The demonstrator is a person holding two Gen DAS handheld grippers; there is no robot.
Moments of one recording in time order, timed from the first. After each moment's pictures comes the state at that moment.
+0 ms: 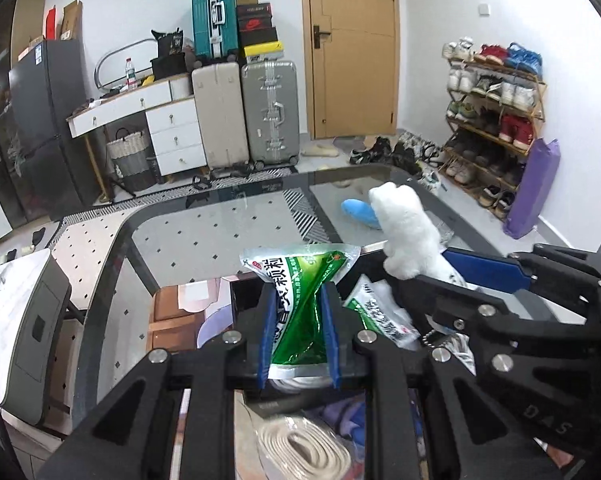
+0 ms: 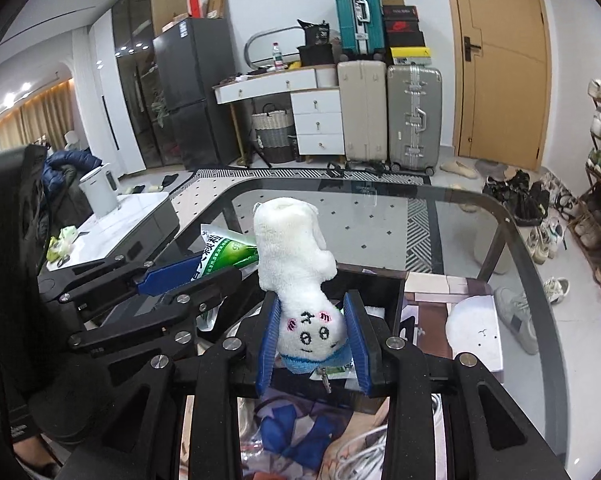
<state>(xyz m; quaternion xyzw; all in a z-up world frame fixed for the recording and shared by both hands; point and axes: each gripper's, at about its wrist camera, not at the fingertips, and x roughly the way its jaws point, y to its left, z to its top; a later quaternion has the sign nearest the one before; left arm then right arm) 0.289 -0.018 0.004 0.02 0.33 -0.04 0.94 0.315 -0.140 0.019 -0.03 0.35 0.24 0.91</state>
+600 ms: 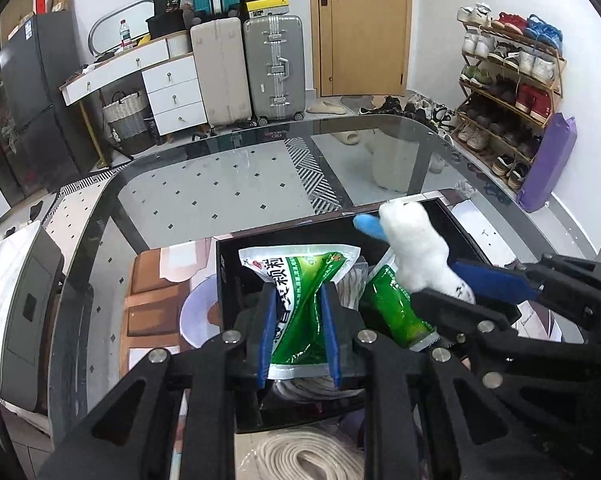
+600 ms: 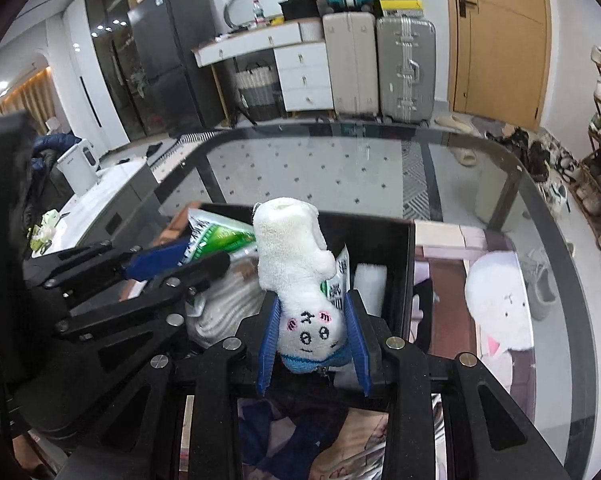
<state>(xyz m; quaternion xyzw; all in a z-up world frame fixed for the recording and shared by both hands) 0.318 -0.021 -0.044 0.03 0.39 -0.03 0.92 0.357 -0.133 -0.050 -0.03 0.42 0.22 0.88</state>
